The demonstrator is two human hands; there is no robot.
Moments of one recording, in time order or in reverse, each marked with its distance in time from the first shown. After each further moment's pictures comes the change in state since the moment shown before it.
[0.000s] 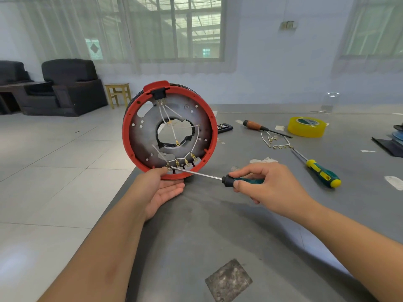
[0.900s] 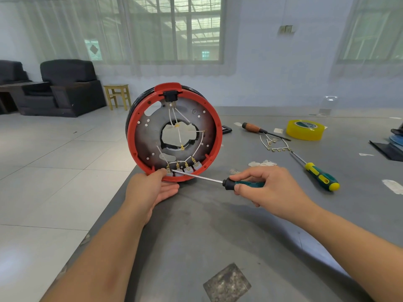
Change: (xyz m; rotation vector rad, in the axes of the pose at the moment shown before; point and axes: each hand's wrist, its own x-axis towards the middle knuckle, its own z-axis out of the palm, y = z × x) left_hand 0.008 -0.007 -0.002 0.086 0.124 0.185; right_hand 0.002 0.005 -0.004 -0.060 -0.003 -0.001
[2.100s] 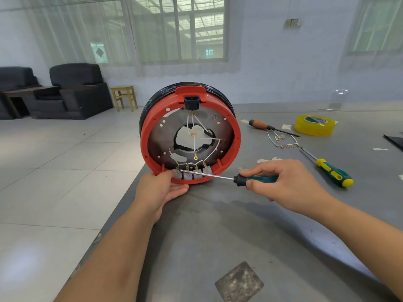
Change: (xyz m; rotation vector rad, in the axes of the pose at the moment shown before) left_hand 0.002 -0.001 -0.001 0.017 -0.026 -0.008; right_hand 0.004 0.002 -0.008 -0.073 0.003 -0.083
